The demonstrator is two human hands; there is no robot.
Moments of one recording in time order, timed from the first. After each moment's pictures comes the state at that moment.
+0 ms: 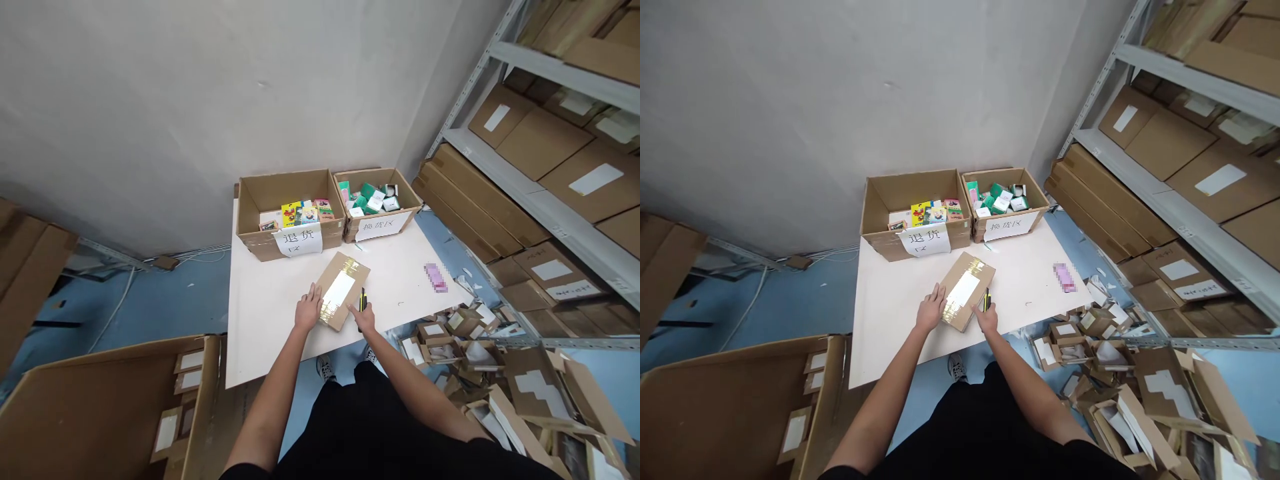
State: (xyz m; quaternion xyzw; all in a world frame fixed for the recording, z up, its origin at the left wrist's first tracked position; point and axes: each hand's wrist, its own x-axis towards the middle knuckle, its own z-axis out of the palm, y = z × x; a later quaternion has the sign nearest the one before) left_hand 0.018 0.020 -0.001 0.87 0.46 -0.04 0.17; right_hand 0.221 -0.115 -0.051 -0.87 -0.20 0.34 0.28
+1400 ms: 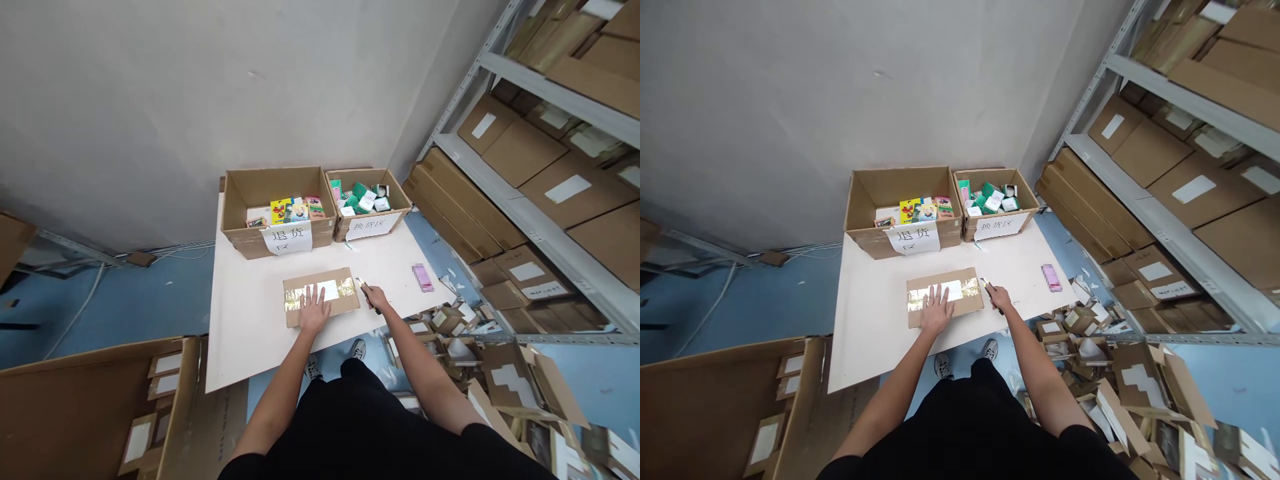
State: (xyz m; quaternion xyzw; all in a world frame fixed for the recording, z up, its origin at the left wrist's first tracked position) left_hand 0.066 -0.023 -0.028 0.87 0.46 0.03 0.16; right_hand 0.337 -0.101 -0.017 -0.82 -0.28 0.42 0.26
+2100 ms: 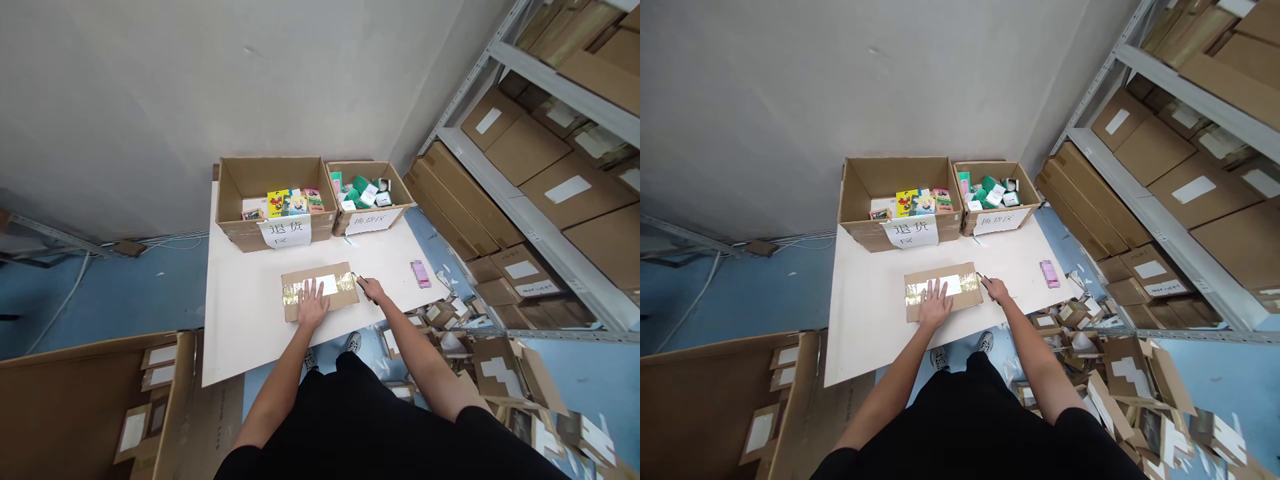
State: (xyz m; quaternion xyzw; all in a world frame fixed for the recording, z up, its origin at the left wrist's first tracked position) left_hand 0.067 -0.020 -0.028 0.87 0.46 0.04 0.18; right_hand 0.341 -0.082 -0.013 -0.82 -0.36 0.39 0.19
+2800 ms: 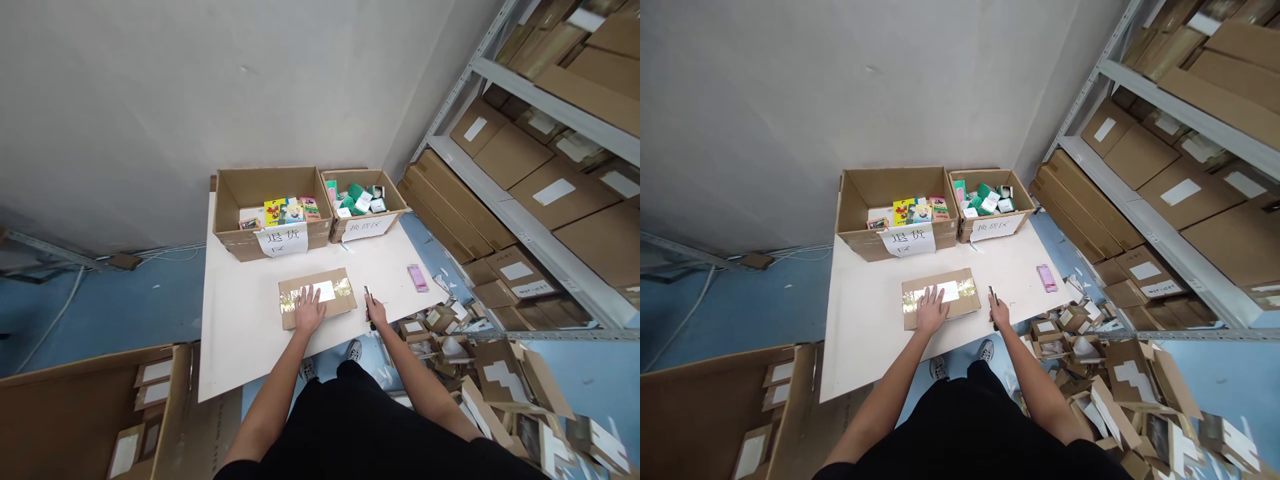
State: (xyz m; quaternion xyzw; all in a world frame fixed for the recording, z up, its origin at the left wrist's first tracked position) left_hand 0.064 -0.005 -0.017 0.87 0.46 0.03 0.17; right_hand 0.300 -0.147 -0.025 -0.86 -0.19 0.36 0.31
